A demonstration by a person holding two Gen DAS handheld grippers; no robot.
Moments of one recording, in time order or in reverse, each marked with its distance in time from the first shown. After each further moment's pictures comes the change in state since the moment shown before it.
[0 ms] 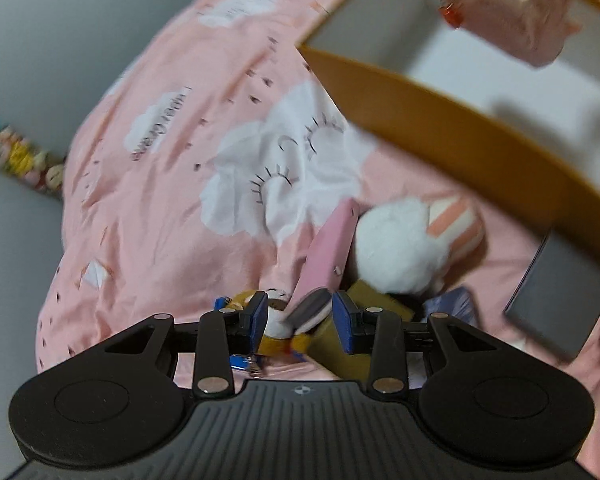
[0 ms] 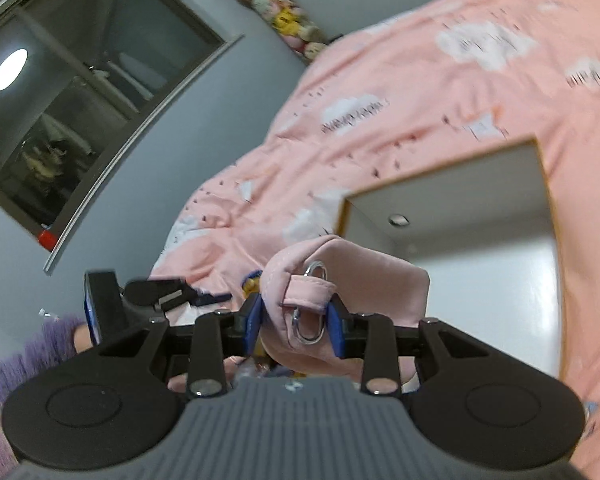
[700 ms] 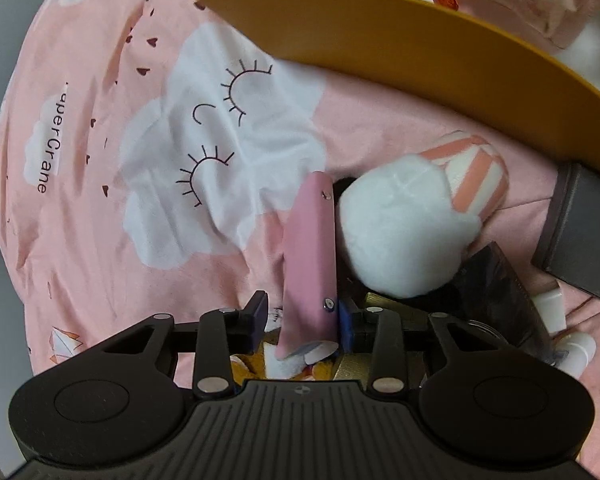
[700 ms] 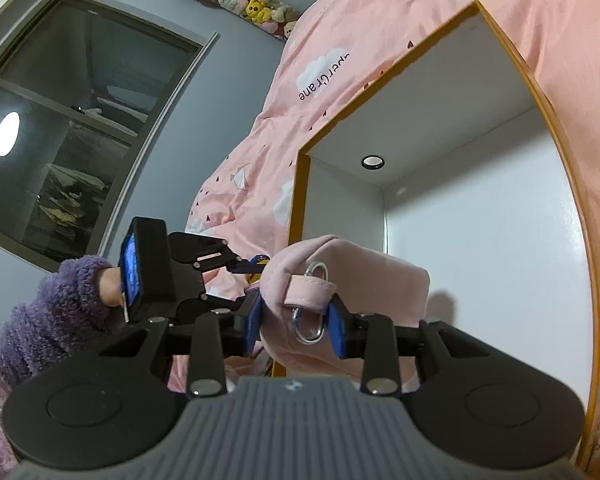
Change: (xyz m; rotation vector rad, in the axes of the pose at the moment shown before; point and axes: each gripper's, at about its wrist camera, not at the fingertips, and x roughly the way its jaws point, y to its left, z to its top) left arm 0.071 0.007 0.045 0.310 0.264 -0.158; right arm 0.036 -0.073 -0.020 0.233 0.046 0.143
